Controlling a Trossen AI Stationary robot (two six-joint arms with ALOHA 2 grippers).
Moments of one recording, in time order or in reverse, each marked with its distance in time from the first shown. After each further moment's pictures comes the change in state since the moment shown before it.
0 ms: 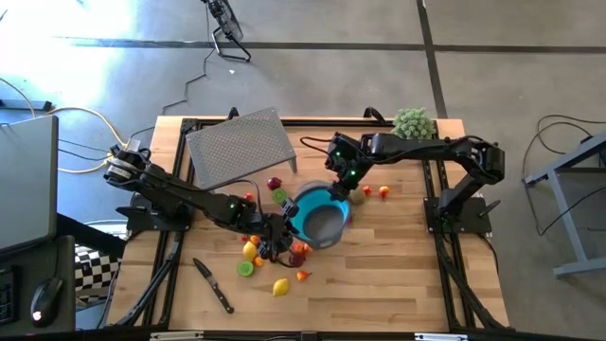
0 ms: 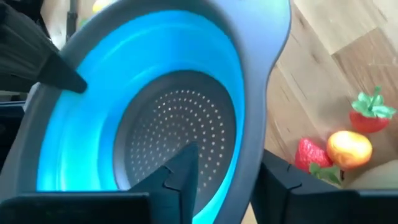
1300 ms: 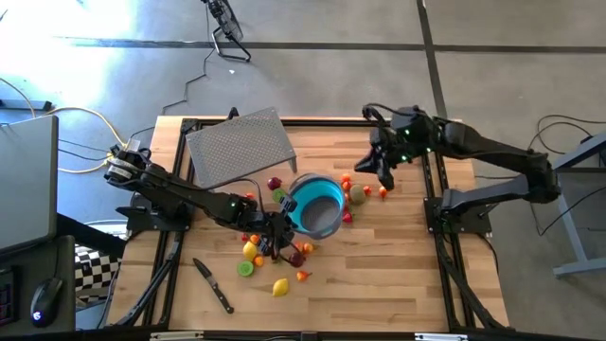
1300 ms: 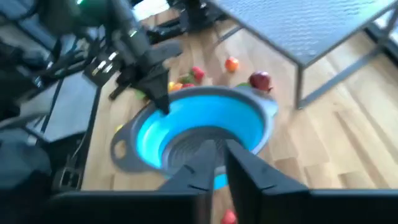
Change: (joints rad) left arm 0.002 0.002 -0.002 -0.023 -0.051 -0.061; right arm -0.033 -0.509 -0.039 -0.005 0.149 -0.342
